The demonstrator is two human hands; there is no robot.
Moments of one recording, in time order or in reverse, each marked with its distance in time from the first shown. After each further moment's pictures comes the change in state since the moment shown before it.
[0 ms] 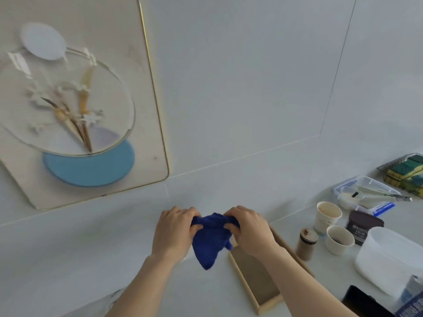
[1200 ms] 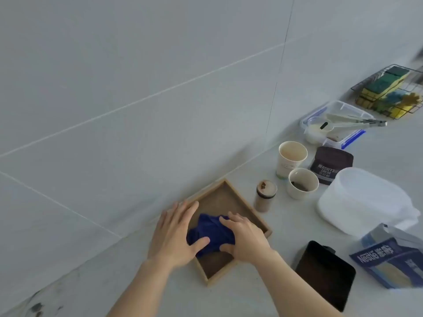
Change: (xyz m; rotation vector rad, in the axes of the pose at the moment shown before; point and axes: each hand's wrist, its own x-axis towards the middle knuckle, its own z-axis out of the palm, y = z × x) left_hand 0.023 0.067 0.238 -0.003 -0.540 0.047; right_hand -0.051 0.230 0.095 -0.009 -0.491 0.322
